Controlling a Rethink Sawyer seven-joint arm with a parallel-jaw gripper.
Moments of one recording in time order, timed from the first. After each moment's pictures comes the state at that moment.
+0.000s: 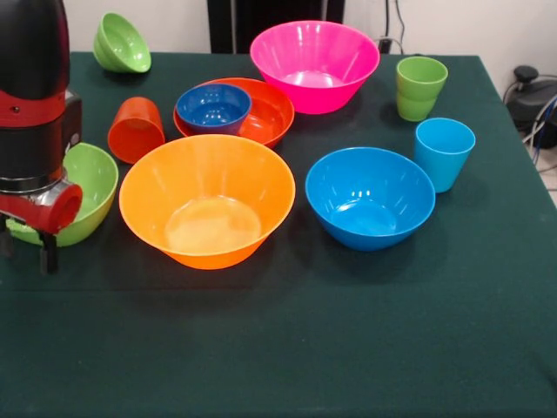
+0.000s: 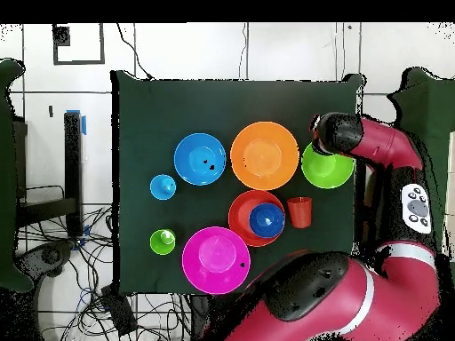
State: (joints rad) arm -0.59 -0.24 0.14 0.96 -0.33 0.63 1.79
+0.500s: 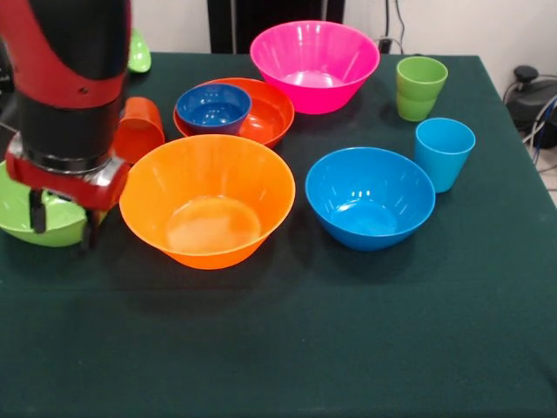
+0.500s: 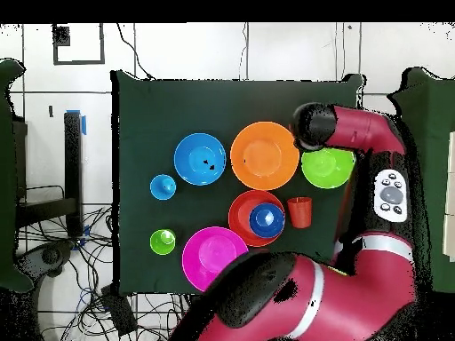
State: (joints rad) arm -0.45 -0.29 0.04 0.96 -0.35 0.75 1.79
